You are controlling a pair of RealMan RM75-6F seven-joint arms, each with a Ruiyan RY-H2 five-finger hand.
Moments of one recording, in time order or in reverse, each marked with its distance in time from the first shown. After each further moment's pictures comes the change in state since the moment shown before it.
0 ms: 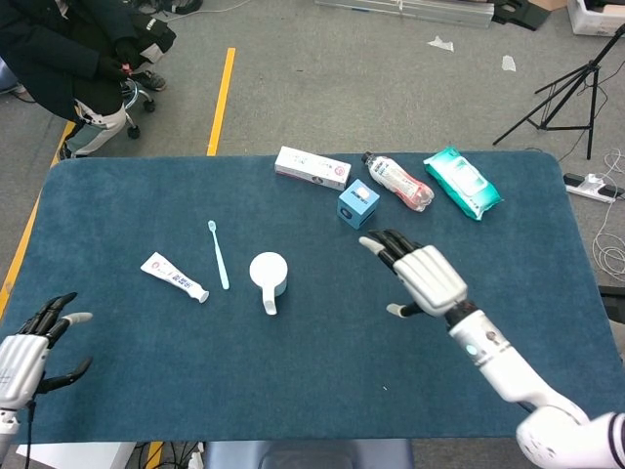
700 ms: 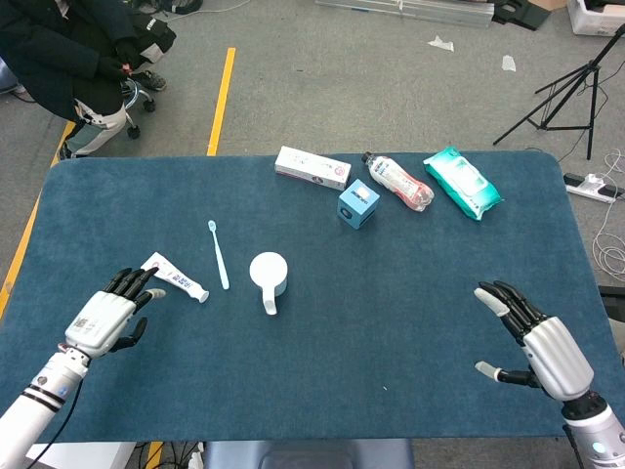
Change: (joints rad) left arm -0.303 -0.021 -0.063 -0.057 -0.117 -0.416 0.257; right arm -0.483 -0.058 -0.170 0.419 -0.504 0.567 0.564
